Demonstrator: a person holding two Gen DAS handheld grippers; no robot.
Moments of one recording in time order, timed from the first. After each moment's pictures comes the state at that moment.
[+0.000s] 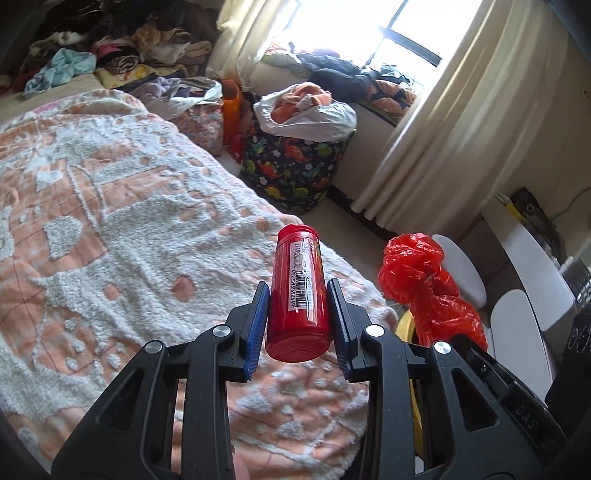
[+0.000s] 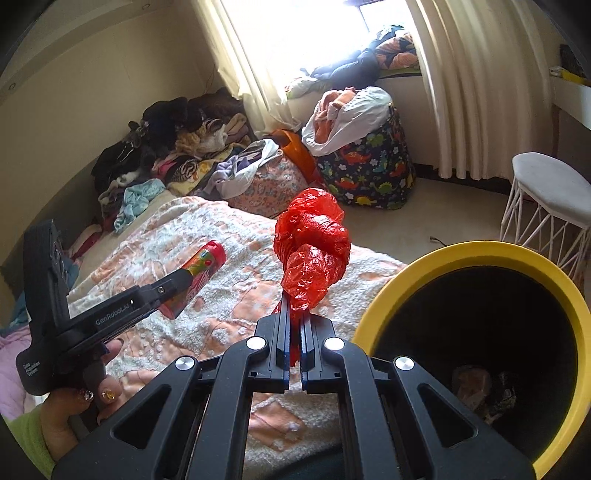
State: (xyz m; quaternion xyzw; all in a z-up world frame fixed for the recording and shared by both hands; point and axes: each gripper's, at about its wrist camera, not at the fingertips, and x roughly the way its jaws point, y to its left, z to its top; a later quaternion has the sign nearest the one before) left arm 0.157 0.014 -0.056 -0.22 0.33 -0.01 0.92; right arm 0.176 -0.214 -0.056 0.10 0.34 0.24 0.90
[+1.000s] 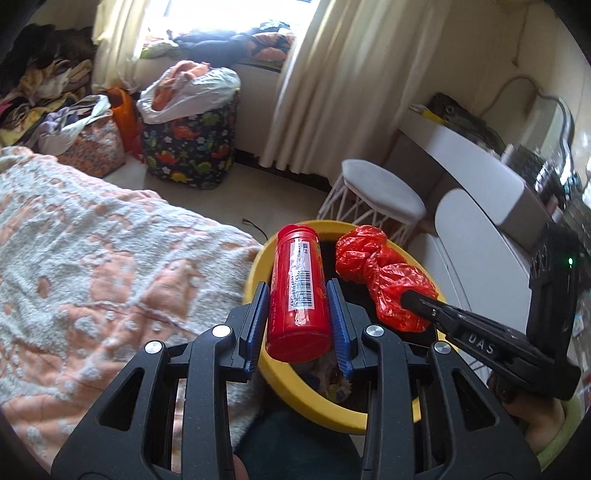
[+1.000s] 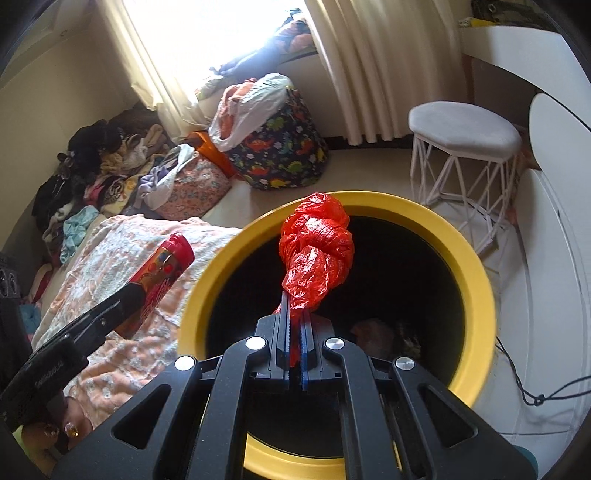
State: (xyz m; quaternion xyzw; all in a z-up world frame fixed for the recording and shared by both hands) left arm 0.153 -0.129 -0.058 -0.09 0.36 -0.18 0.91; right arm 0.160 -0.333 -0.086 0.15 0.40 0.10 0.90
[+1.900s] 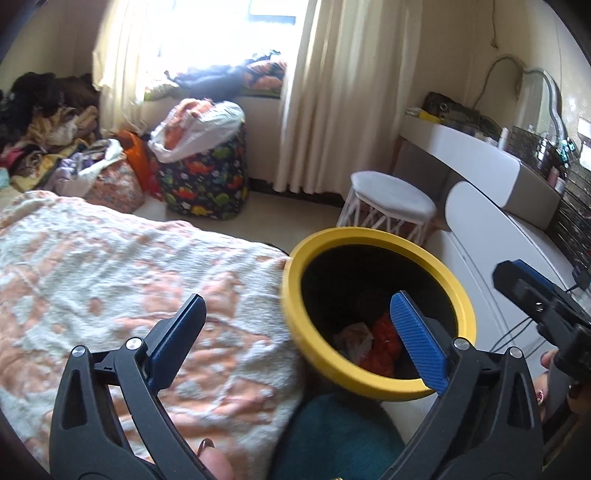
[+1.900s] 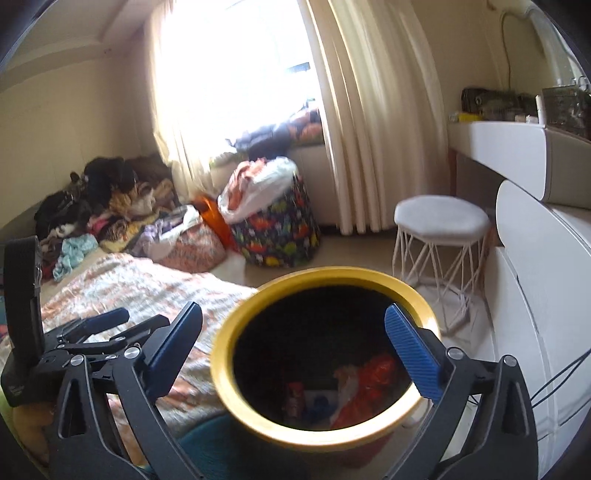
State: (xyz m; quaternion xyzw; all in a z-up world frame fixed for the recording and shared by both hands) left arm 0.109 -0.104 -0.041 -0.03 0.30 -0.15 0.94; right arm 0.061 -0.315 -0.040 0.09 0.22 0.07 0.97
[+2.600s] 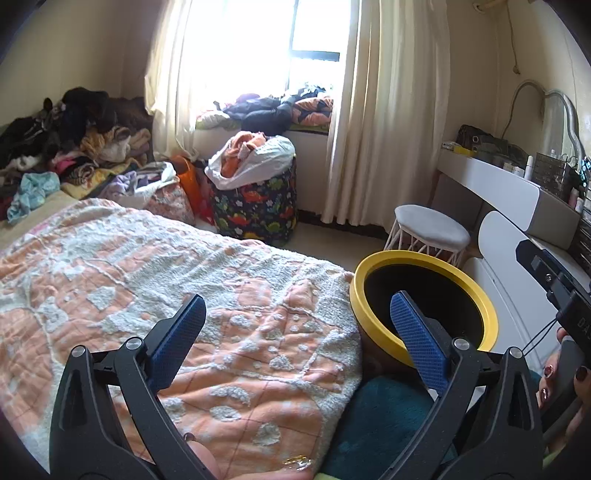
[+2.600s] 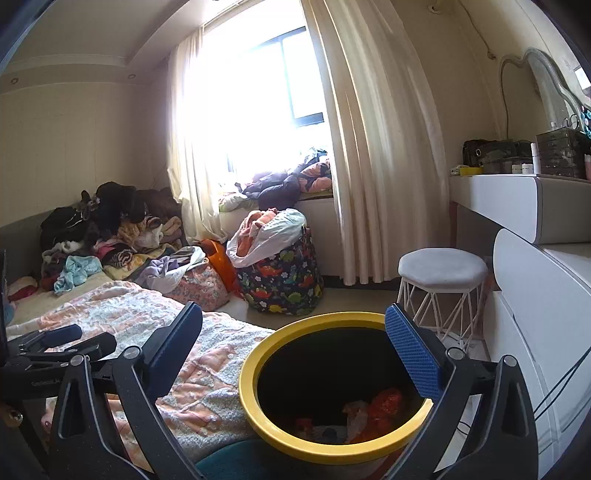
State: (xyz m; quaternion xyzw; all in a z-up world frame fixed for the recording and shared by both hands) left arm 0.039 -0.042 -0.018 -0.03 0.24 -0.07 0.97; right arm 0.029 -0.292 -0.026 0.06 0.12 0.06 0.99
